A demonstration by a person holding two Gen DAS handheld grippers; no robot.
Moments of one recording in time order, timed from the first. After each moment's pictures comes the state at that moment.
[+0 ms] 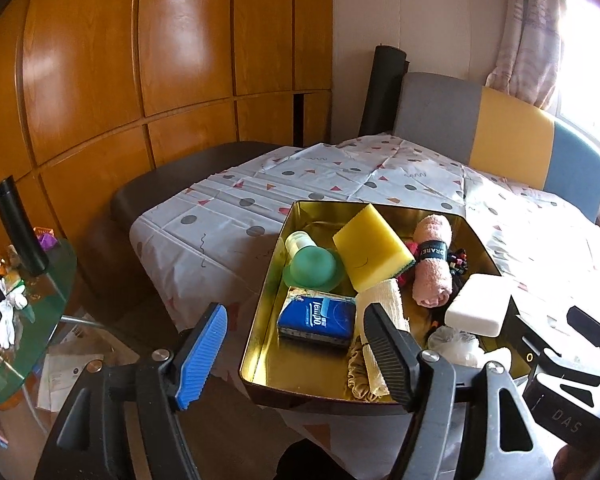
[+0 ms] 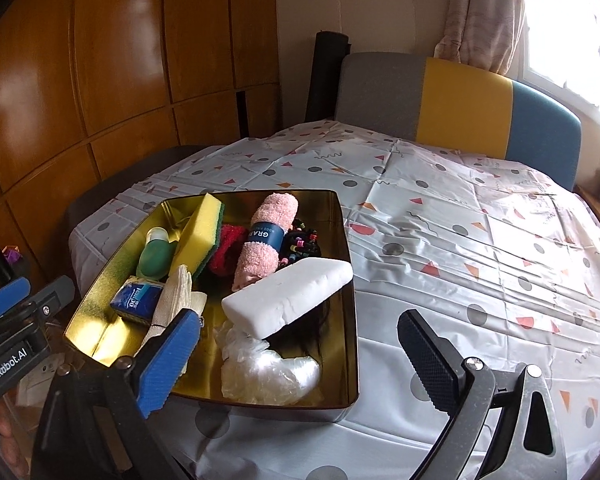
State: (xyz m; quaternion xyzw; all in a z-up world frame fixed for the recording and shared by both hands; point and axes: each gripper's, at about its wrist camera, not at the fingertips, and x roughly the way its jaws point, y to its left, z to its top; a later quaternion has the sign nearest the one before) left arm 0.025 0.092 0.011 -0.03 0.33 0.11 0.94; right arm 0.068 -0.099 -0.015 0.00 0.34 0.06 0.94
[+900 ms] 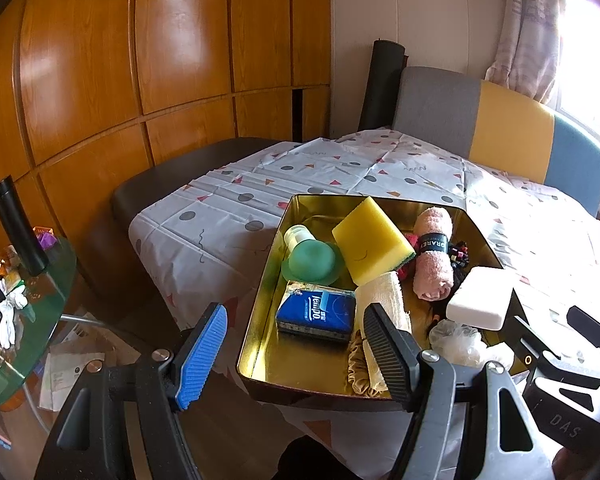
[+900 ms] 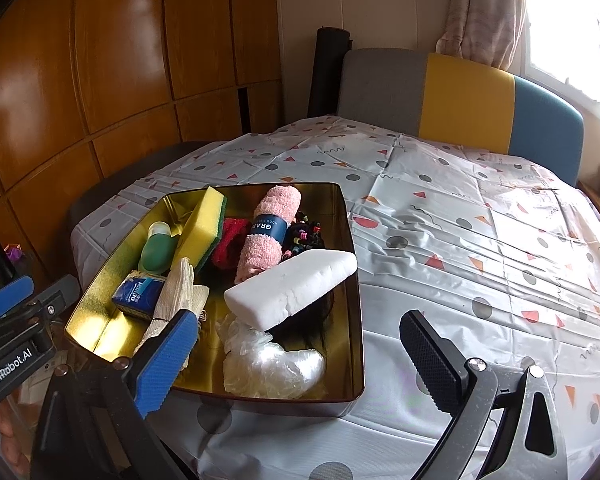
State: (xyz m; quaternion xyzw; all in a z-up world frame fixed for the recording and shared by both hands) left arm 0.026 0.090 0.007 -0.03 0.34 0.11 0.93; right arm 0.068 -0.098 -0.020 0.01 0.34 0.06 0.94
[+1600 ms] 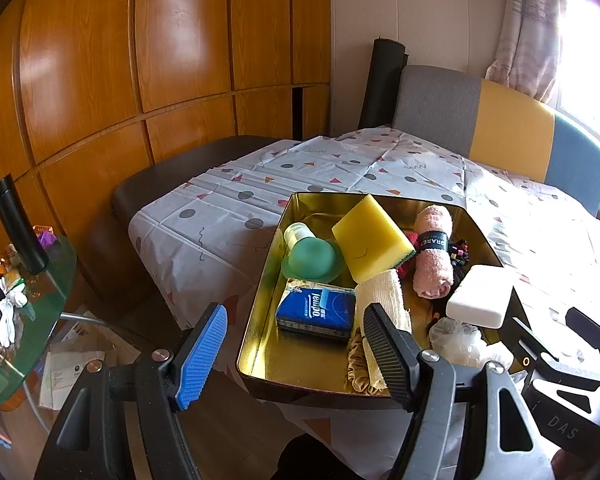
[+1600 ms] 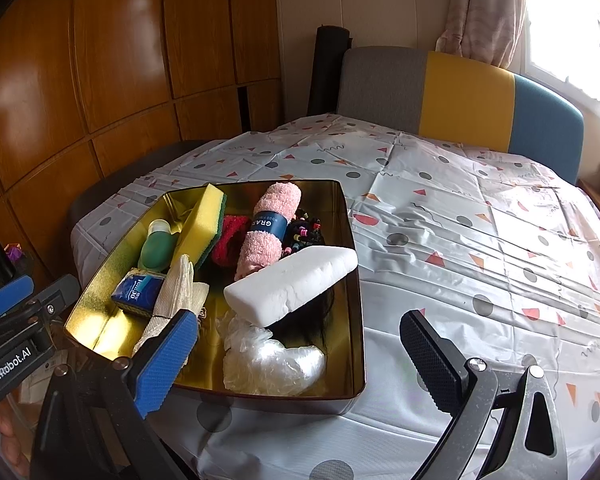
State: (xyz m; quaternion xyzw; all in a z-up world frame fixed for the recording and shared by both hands) left arm 0.026 0.090 0.006 -0.03 0.35 0.11 0.93; right arm 0.066 -0.097 -0.023 0.01 0.35 0.06 0.94
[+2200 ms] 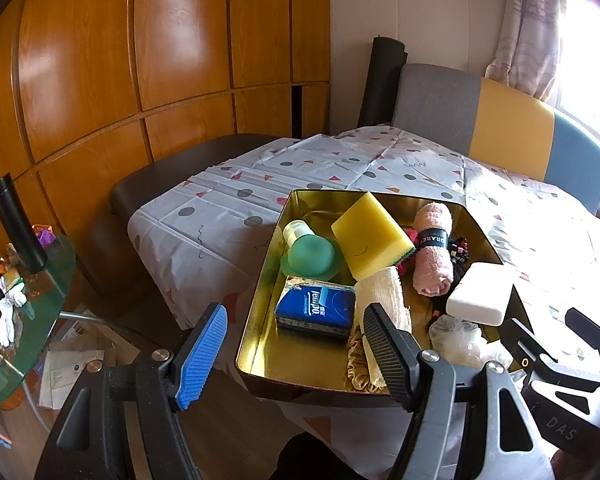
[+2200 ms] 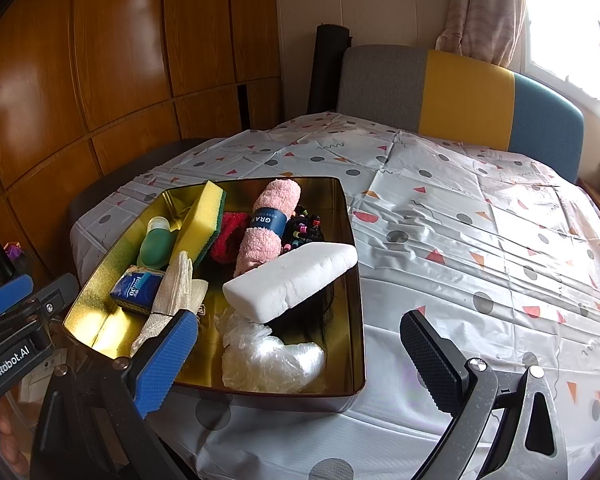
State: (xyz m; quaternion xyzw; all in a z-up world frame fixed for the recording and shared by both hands) left arm 0.025 0.090 0.004 -0.03 0.35 0.11 0.93; right arm 0.065 -0.097 -0.025 0.01 0.35 0.06 0.94
